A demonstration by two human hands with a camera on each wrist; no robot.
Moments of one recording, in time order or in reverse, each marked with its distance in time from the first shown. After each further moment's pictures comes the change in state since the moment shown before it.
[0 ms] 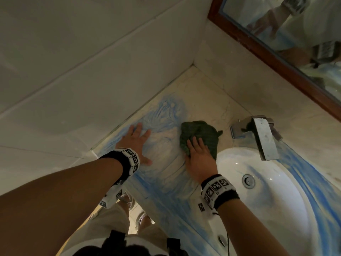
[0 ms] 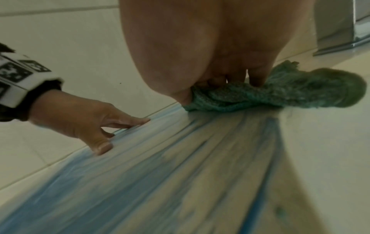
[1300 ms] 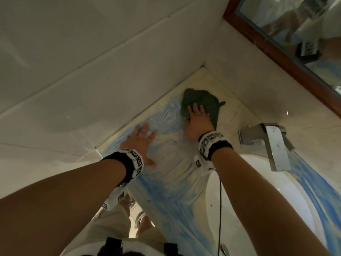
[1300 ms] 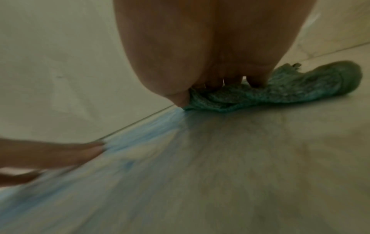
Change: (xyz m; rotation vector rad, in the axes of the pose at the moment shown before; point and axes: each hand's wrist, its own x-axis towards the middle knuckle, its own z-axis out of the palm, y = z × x) left_hand 0.001 -0.002 -0.001 -0.001 0.007 0.021; right_hand 0.131 -0.025 -0.064 -0.055 -0.066 -0.005
